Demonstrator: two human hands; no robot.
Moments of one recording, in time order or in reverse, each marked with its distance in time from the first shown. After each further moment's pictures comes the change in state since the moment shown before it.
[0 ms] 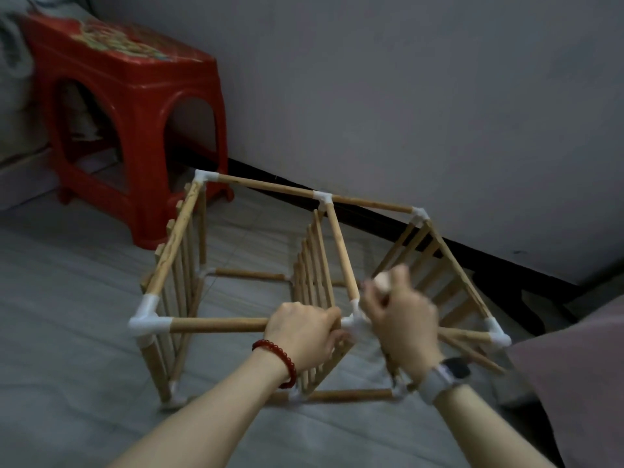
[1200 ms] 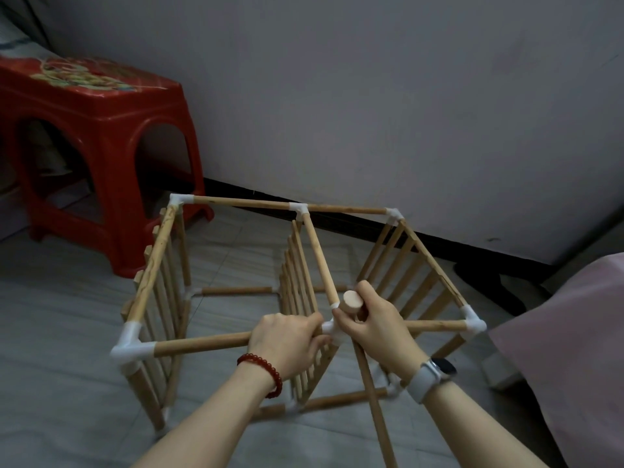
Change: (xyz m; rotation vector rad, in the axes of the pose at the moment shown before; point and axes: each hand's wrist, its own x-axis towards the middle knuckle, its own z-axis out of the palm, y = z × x) left_hand -0.001 0.003 -0.001 0.026 0.019 -0.001; right_hand -0.010 0.023 0.006 0.074 -0.321 0.057
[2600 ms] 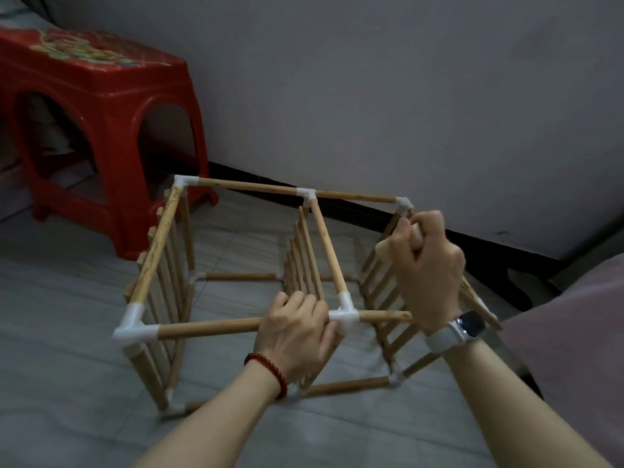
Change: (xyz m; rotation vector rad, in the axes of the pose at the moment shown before) left_hand 0.000 -0.003 0.032 0.163 0.517 0.078; right_hand 0.030 -0.021 -0.031 -0.104 0.650 -0.398
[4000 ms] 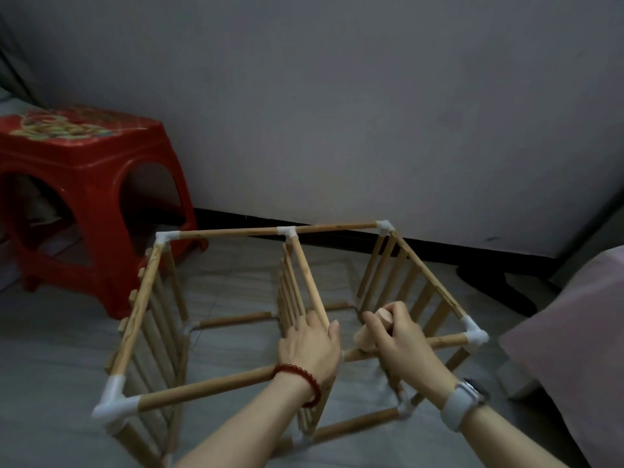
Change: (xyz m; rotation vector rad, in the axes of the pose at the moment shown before) left_hand 0.062 0.031 -0.003 -0.336 -0.641 -0.566; right_hand -0.041 0.031 -0.013 0.197 -0.516 0.731
